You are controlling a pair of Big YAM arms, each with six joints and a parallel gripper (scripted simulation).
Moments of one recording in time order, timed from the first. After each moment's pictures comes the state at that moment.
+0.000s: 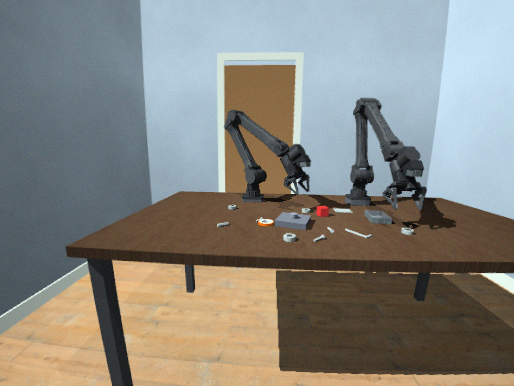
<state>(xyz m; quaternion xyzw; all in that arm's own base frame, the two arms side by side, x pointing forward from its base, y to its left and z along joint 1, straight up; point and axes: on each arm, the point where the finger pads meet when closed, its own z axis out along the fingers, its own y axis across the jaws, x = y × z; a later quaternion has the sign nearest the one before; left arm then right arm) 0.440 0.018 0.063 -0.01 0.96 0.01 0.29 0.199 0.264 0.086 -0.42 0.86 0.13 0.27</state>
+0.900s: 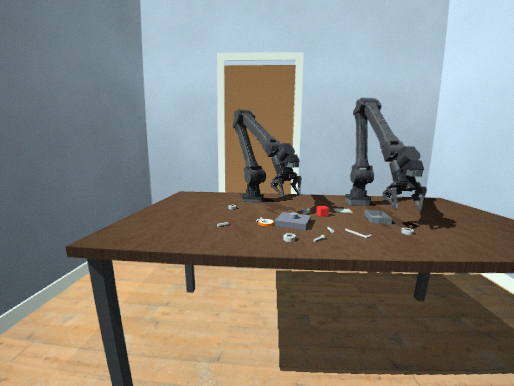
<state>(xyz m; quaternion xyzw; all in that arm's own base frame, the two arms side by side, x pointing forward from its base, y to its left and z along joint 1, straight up) 0.440 0.018 0.063 -0.01 0.96 0.01 0.29 0.275 0.205 0.087 -0.31 0.90 0.10 0.29</state>
